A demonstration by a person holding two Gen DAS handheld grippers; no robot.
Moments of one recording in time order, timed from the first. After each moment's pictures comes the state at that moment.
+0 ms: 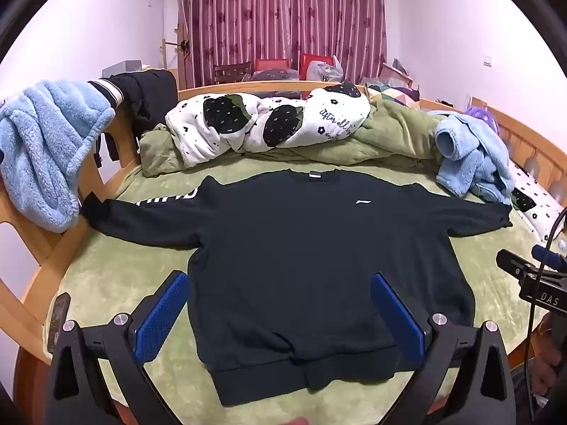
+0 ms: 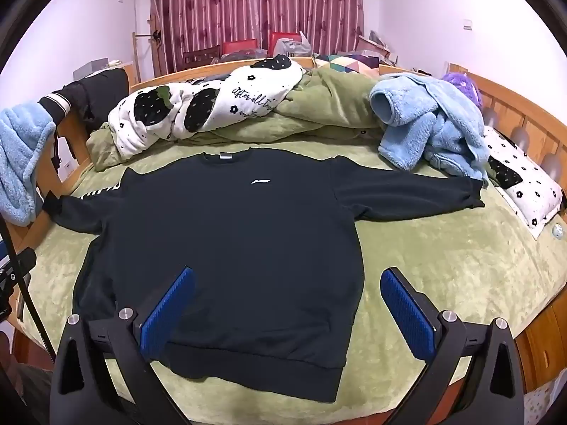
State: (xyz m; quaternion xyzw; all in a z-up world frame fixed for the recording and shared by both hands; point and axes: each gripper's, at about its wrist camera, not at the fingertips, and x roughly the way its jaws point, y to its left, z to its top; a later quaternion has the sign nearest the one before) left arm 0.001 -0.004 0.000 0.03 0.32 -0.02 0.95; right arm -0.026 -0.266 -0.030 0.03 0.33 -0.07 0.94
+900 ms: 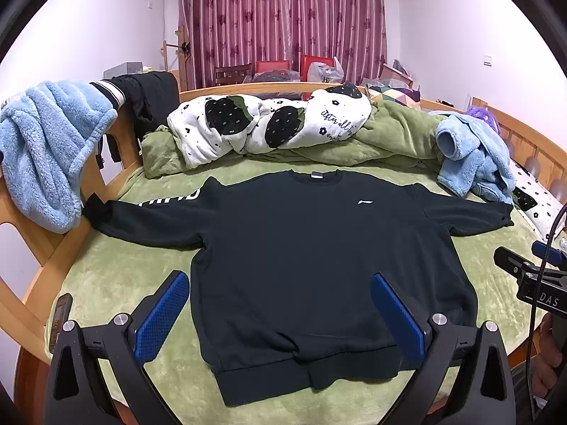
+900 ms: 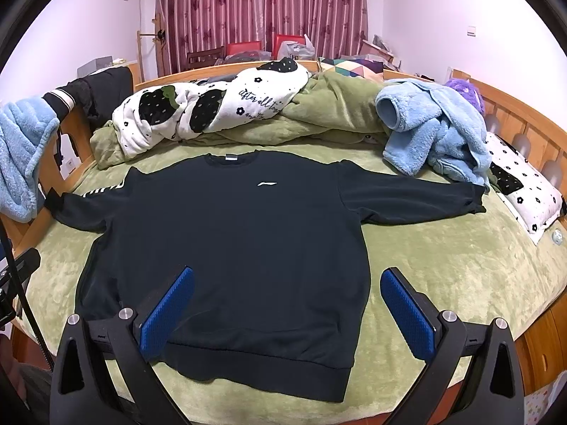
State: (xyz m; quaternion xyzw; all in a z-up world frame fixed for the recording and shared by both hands) left arm -0.003 0.011 0.002 0.02 0.31 -0.03 0.95; right arm -0.025 -0.250 -0.027 0.03 0.34 -0.06 0.94
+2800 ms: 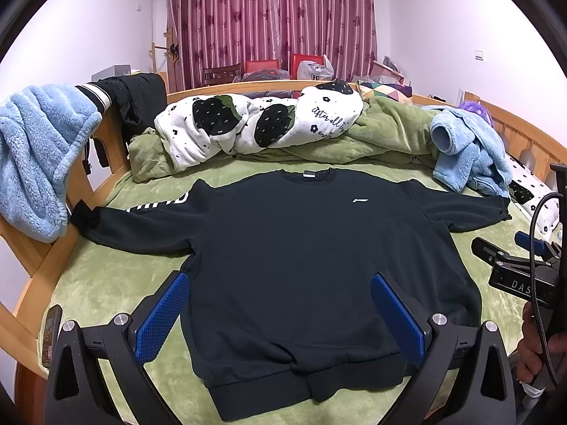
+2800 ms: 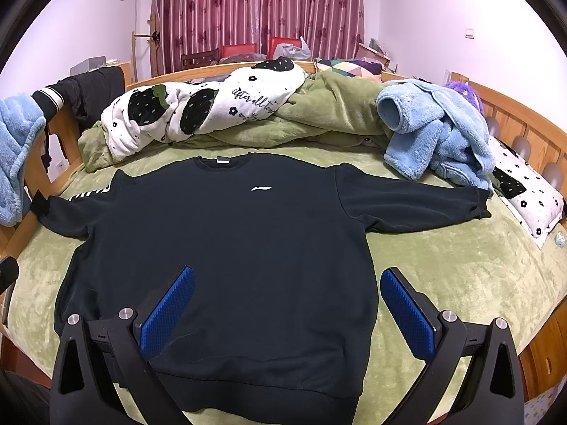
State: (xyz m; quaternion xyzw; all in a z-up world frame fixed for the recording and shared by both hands) left arm 0.011 0.011 -0.016 0.02 0.31 -0.05 0.95; right arm 0.010 -0.249 -0.053 0.03 0.33 -0.08 0.94
